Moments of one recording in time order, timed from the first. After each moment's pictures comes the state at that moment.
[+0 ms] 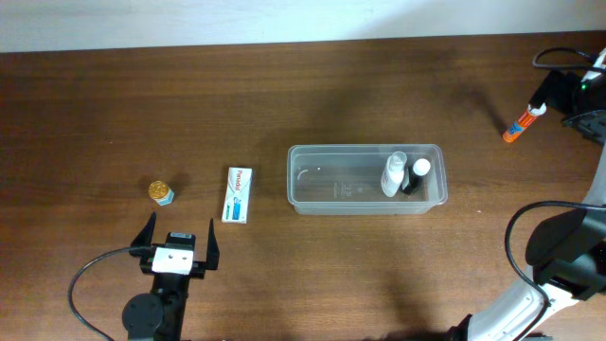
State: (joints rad) left arm 0.02 0.01 0.01 -0.07 0.09 0.23; right arm -0.47 2.00 2.14 -1.40 -0.03 0.18
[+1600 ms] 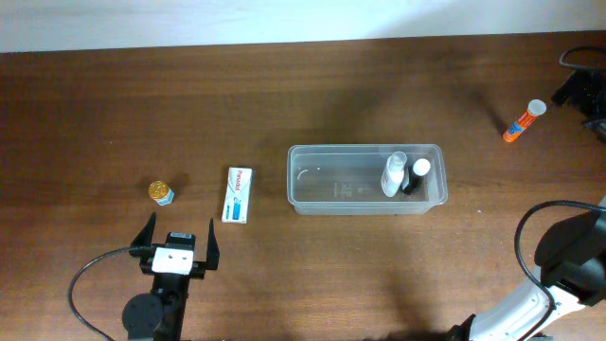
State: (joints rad) left arm 0.02 0.01 0.01 -0.07 0.09 0.23; right arm -0.56 2.00 2.14 -1.34 -0.12 0.21
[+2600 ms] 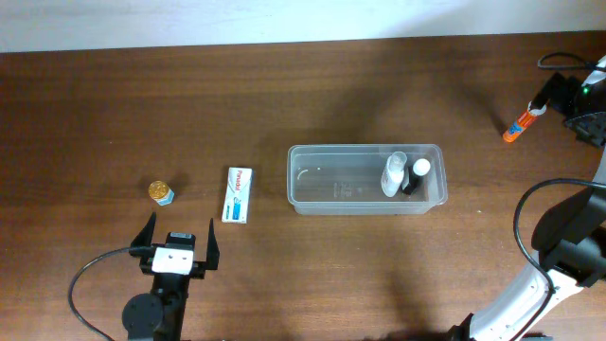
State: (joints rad) left arm 0.02 0.01 0.01 -0.07 0.09 0.23; right arm -0.53 2.11 2.14 -1.31 -0.12 0.17
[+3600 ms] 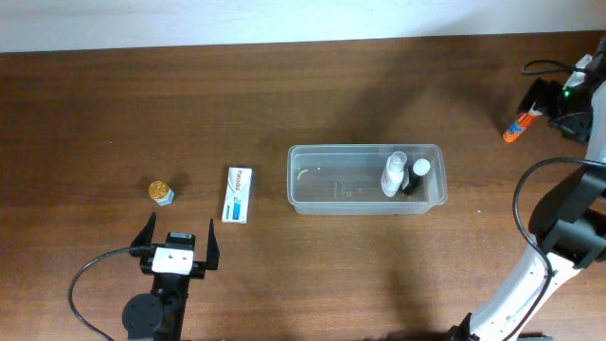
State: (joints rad) left arm 0.02 0.01 0.01 -0.07 0.09 0.23; right arm -0.51 2.25 2.14 -1.17 -0.12 0.09
